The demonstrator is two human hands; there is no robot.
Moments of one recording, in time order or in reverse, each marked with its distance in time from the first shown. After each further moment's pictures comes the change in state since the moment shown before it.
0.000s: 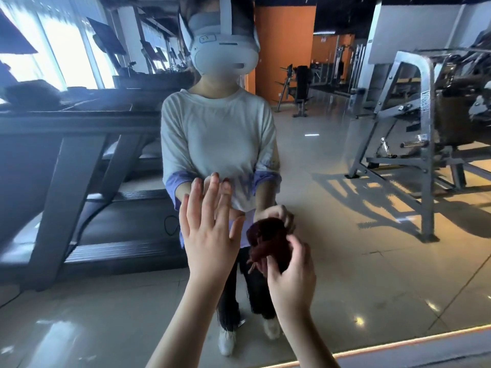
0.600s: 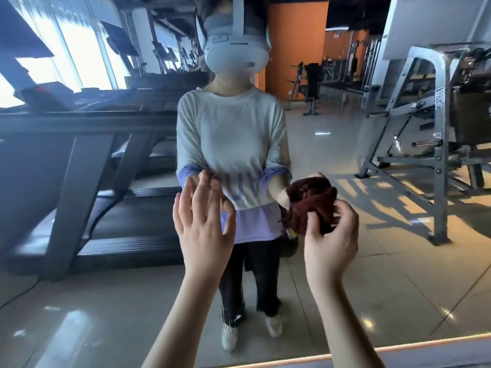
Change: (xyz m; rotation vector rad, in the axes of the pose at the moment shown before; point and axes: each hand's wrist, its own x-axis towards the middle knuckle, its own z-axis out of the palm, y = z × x) left_hand 0.006 0.018 -0.008 0.014 0.032 -0.107; right_hand 0.076 0.014 -0.043 0.103 0.284 0.096
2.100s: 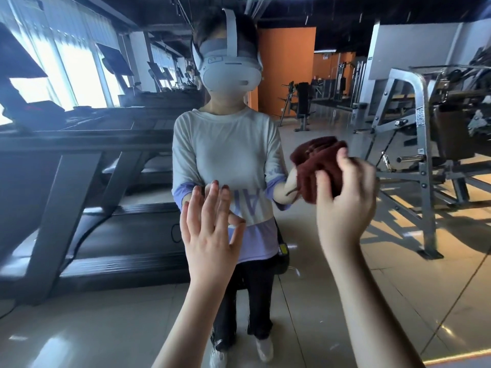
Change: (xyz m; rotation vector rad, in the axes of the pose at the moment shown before) left_hand 0.010 0.045 0.025 0.003 0.000 0.090; right_hand 0.114 -0.024 -0.016 -0.125 0.138 -0.369
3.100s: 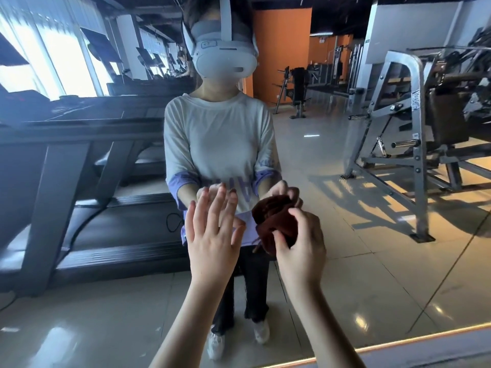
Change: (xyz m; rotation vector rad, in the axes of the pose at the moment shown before) left_hand -0.025 0.021 0.008 -0.017 -0.076 0.080; right_hand -0.105 0.011 -0.016 0.147 -0.306 0.118
